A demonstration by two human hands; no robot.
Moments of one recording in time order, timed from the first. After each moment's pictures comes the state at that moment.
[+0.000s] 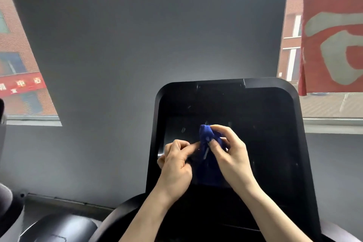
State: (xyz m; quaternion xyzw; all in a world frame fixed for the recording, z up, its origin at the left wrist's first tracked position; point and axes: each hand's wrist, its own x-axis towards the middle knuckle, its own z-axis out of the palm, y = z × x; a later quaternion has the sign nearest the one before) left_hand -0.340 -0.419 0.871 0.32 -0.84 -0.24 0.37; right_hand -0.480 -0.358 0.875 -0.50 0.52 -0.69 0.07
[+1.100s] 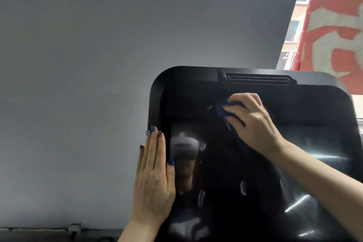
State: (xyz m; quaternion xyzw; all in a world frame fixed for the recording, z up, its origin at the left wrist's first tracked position) left_hand -0.353 -0.651 0.763 0.26 -0.83 -0.09 0.48; right_hand -0.586 -0.549 0.884 -0.64 0.58 -0.32 -0.39
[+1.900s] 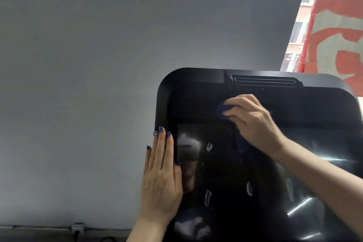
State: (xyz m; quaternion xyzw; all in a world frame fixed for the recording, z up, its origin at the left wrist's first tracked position) left_hand -0.353 -0.651 0.765 0.26 -0.84 -0.09 0.47; right_hand -0.578 -0.559 0.891 -0.67 0.54 -0.33 -0.39
